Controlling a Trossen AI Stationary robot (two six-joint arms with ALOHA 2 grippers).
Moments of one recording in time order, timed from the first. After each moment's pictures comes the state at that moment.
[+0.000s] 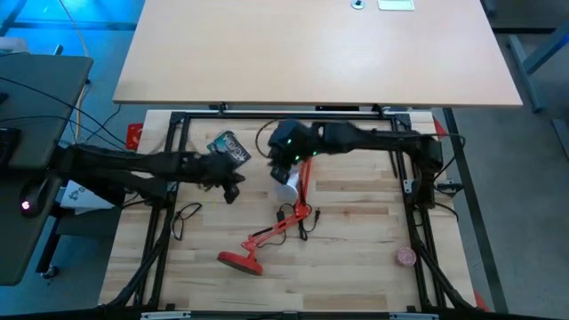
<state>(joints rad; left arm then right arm) 0.02 1.08 0.67 -0.43 -0.19 -0.49 -0.13 1.91 1.74 -0.60 -0.08 0.25</state>
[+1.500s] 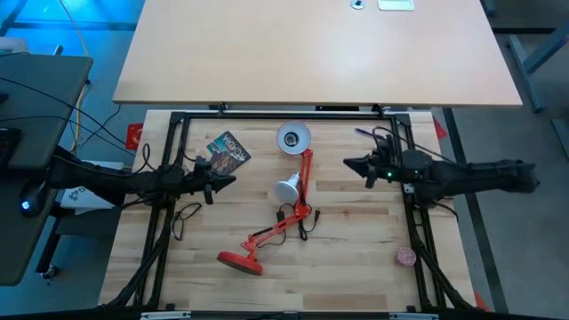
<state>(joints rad) -0.01 0.54 0.01 0.44 -0.21 -0.62 0.00 0.65 0.44 0.07 0.29 0.73</state>
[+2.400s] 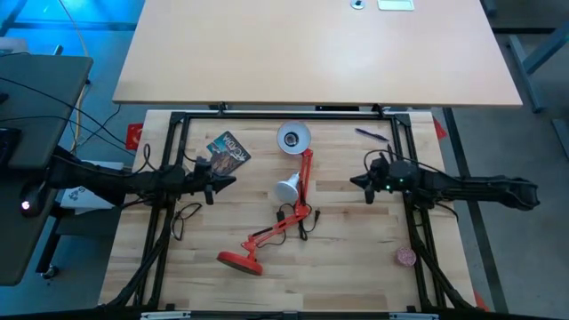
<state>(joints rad) -0.01 0.55 0.01 0.42 -0.21 -0.63 -0.22 0.48 0.02 0.02 0.03 0.48</state>
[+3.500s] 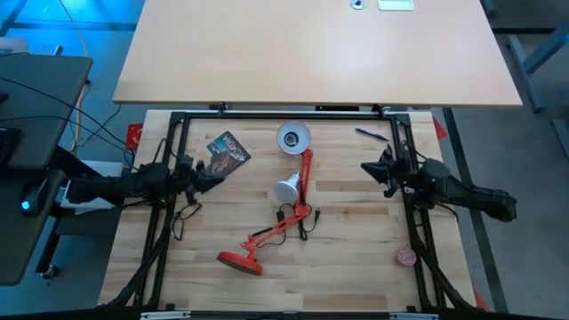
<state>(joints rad) 0.01 0.01 0.01 0.02 -0.11 -0.62 -0.21 0.01 0.01 0.16 0.00 0.47</state>
